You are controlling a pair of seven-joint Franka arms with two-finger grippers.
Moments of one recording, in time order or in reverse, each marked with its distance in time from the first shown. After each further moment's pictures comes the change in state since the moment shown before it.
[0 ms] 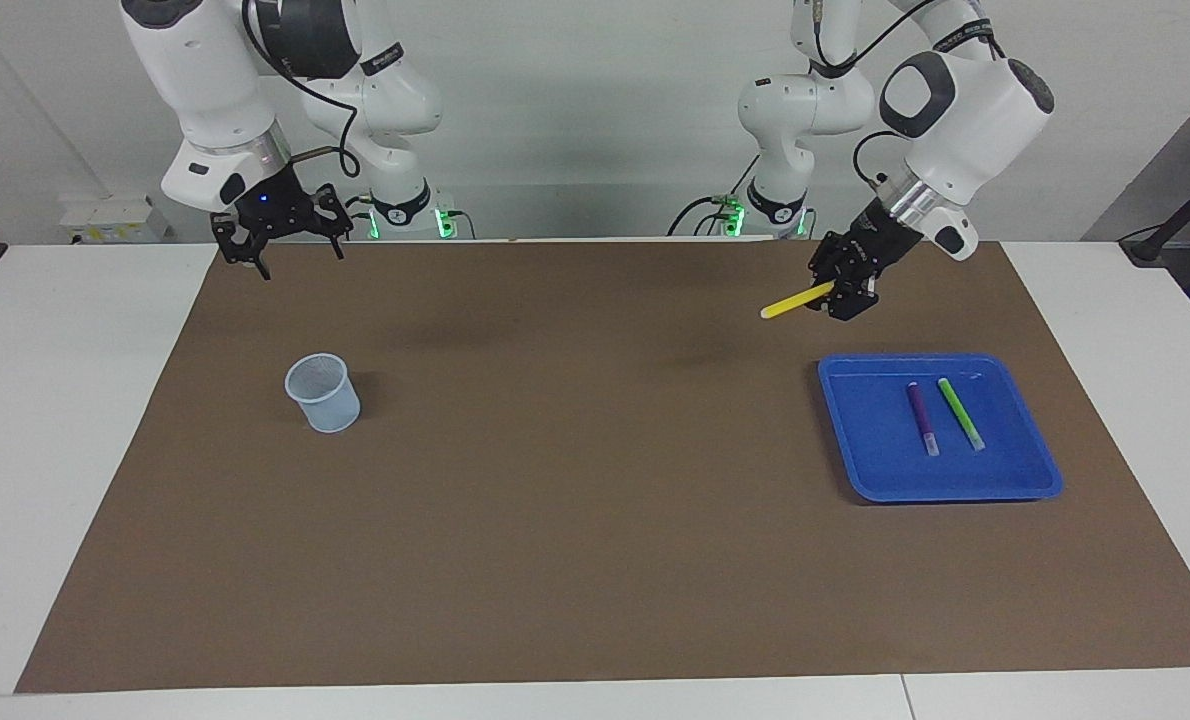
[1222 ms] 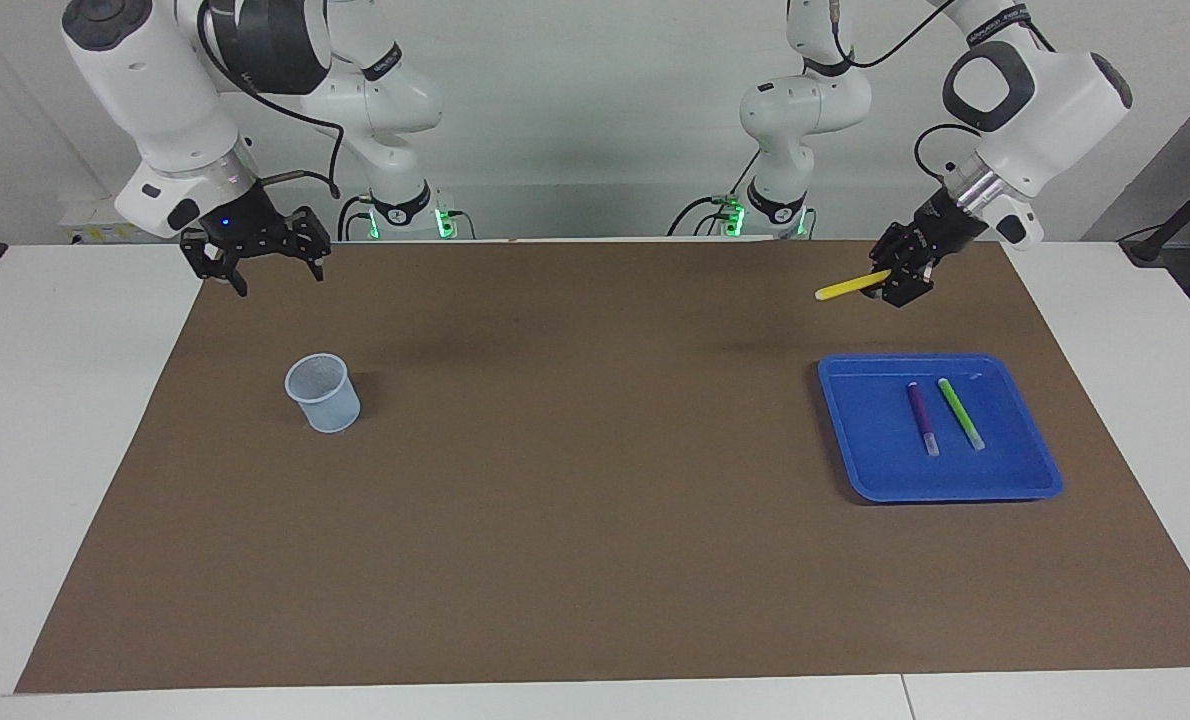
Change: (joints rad) left arm 0.171 -0.018 0.018 -0.006 -0.001 -0.119 0.411; right arm 0.107 0.135 -0.143 0.160 0.001 -0.052 0.086
